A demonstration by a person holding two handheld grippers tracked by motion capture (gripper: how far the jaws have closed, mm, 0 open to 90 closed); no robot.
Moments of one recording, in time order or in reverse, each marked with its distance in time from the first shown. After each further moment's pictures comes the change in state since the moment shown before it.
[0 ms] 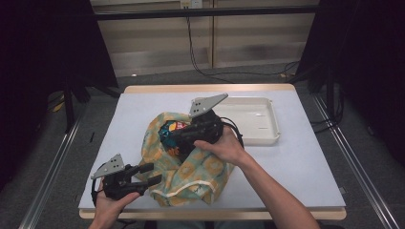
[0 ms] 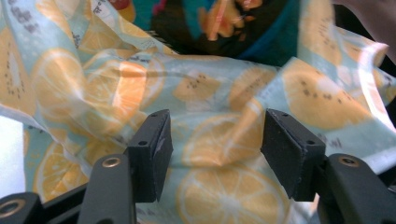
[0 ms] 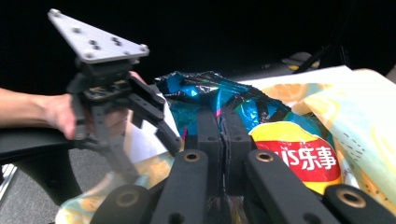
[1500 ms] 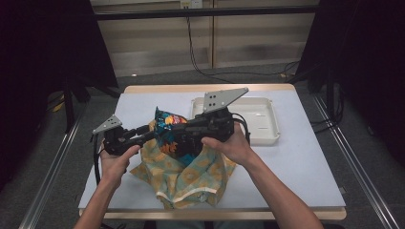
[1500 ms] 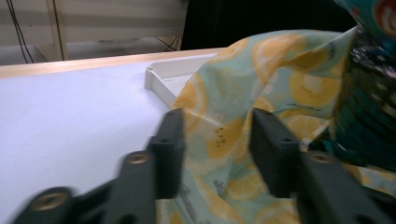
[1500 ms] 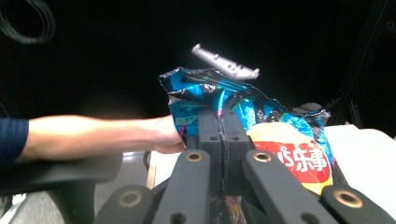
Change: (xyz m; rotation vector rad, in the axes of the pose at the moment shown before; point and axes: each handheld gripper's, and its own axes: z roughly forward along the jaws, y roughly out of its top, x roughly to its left) left arm 0.074 0.058 0.023 -0.086 0.135 -0.105; right arm 0.018 0.024 -0.037 -0.194 0.065 -0.050
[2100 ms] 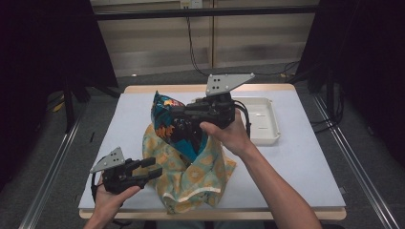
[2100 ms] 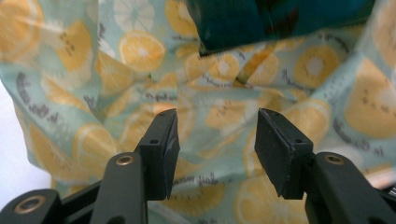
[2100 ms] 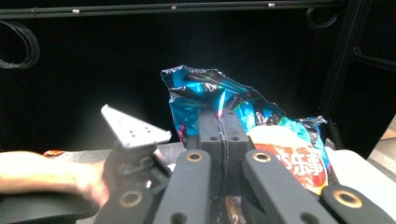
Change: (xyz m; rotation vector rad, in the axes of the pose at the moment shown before) left arm -0.067 -0.050 -0.034 0.080 -0.160 0.101; right arm -0.010 0.026 -0.006 -0.084 -0.065 -0.004
